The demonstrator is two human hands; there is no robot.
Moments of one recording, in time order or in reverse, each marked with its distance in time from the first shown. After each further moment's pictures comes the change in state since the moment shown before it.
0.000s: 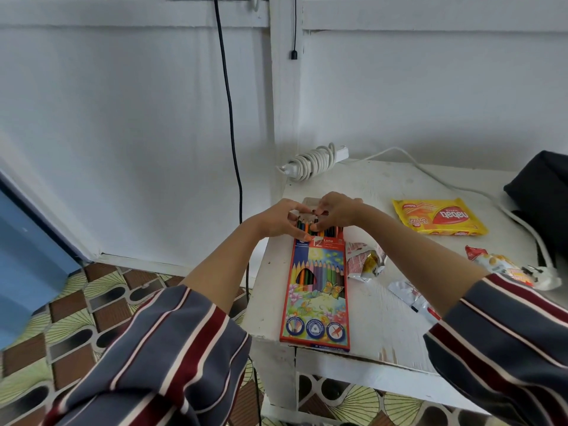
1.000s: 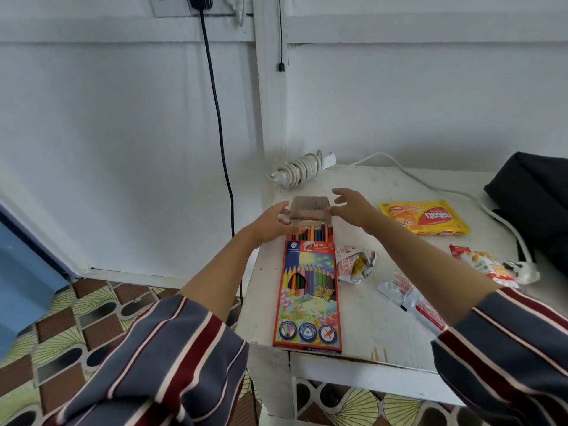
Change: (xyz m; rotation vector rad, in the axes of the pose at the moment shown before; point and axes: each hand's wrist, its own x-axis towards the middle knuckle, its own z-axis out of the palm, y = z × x) left_hand 0.003 0.000 0.007 -0.162 0.114 -0.019; right_hand -0.024 0.028 -0.010 0.533 0.259 0.097
